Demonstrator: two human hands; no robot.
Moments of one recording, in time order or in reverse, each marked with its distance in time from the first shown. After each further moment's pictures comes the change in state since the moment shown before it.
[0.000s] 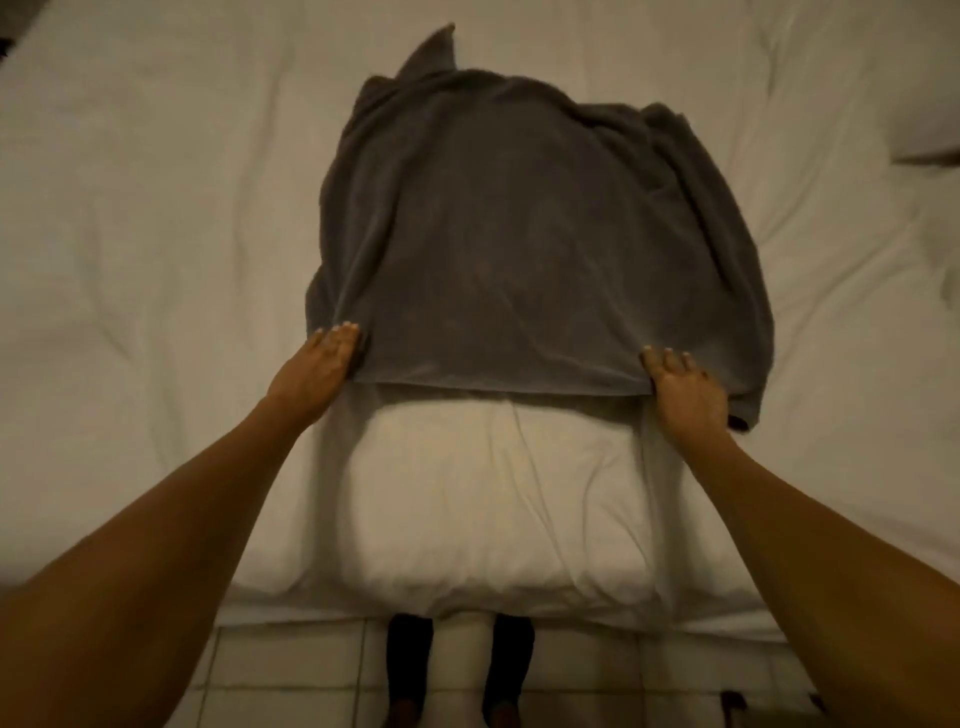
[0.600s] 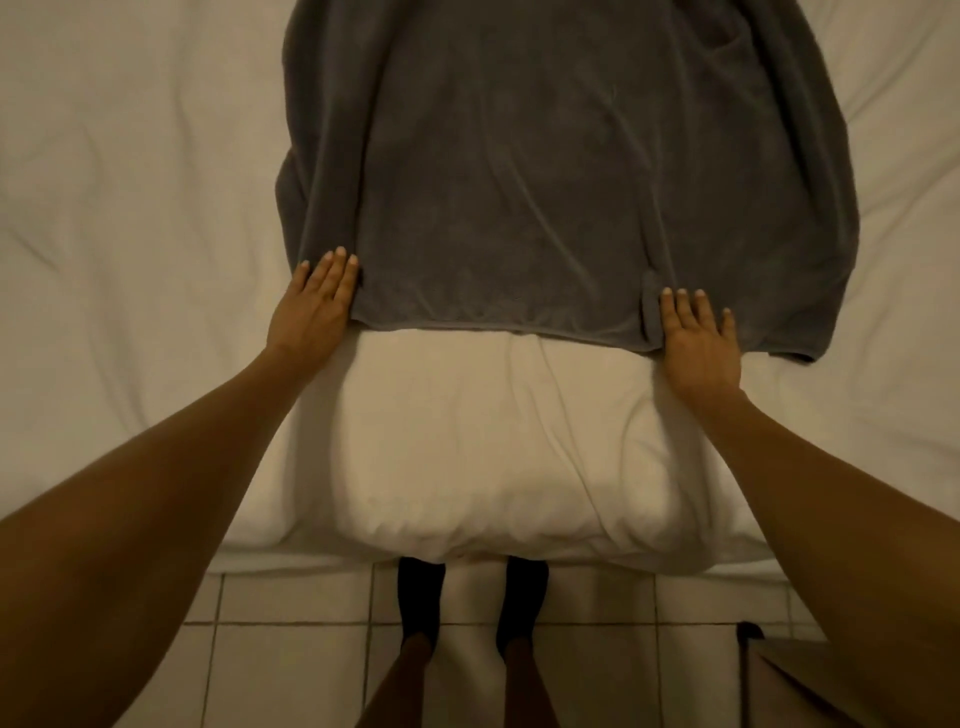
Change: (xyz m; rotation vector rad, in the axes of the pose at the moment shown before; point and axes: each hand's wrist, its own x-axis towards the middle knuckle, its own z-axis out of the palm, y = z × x) left_hand 0.010 -0.010 0.075 0.262 -0.090 -0.023; right_hand 0.008 -0.022 0.096 -0.067 -0.085 0.017
